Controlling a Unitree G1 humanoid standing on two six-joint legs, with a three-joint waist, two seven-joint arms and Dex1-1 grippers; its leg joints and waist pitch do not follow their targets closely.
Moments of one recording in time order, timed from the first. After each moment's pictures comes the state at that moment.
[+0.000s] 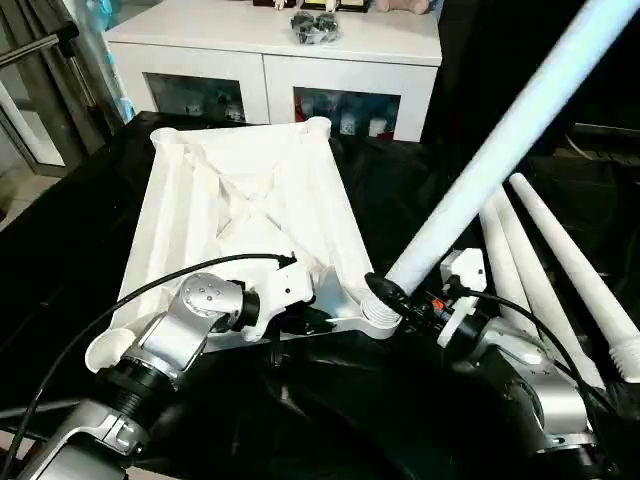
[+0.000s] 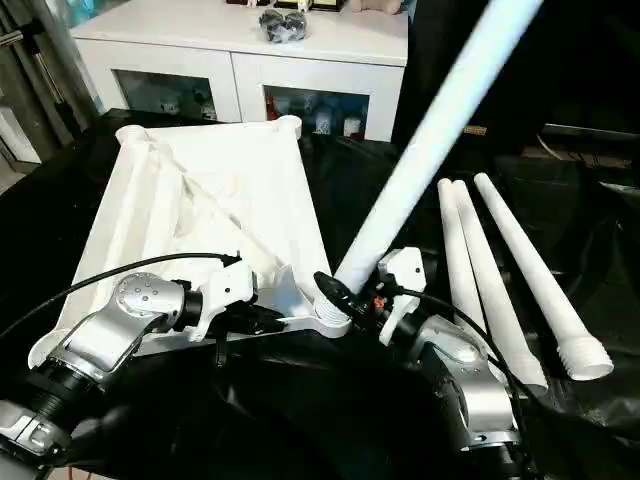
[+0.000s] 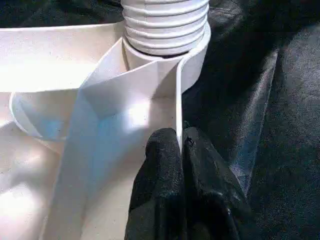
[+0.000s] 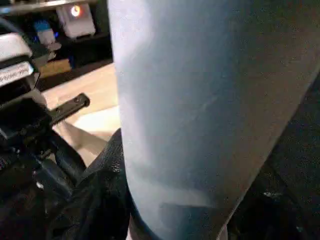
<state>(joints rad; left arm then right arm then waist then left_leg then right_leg) -0.48 0.41 -0.41 0.37 -0.02 0.15 -1.08 -0.18 -0.26 0.09 0.14 0.31 0.16 0.76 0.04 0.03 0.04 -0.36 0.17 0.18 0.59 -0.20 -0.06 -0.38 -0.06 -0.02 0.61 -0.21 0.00</state>
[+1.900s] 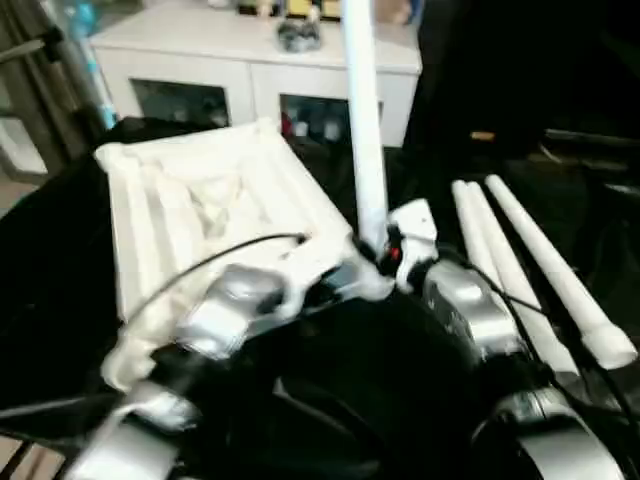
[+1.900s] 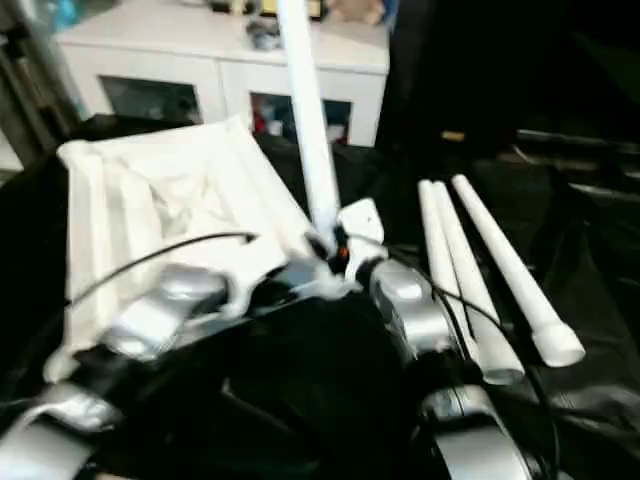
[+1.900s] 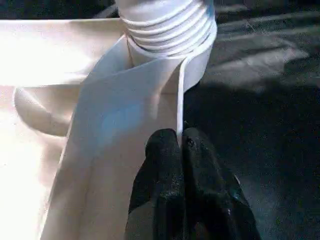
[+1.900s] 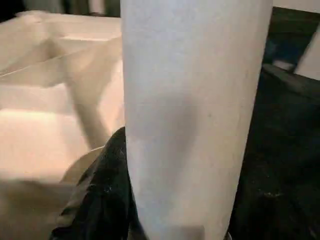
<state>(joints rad) -0.59 0.16 -0.35 0.44 0.09 0.49 -0.74 -0.59 -0.10 0.07 0.71 0.10 0.05 0.42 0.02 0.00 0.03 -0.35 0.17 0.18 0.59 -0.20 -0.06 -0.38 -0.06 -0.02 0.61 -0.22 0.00</state>
